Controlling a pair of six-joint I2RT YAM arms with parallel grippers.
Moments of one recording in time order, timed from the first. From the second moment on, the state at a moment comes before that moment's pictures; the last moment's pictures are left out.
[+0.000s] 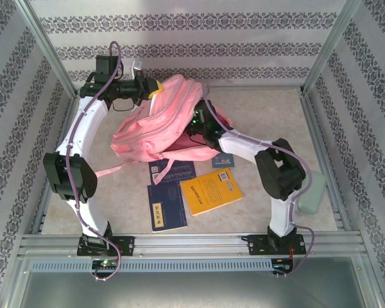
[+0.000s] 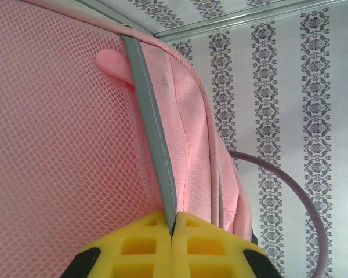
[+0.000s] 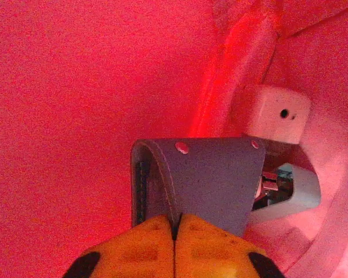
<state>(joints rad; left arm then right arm) -0.08 1.81 1.84 -0.62 0.96 -0.80 0.61 1.96 1.38 0.25 -0.35 1.18</state>
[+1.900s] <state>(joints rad) -0.05 1.74 1.56 -0.50 0.69 -0.79 -0.26 1.43 0.95 -0.81 0.48 0.60</state>
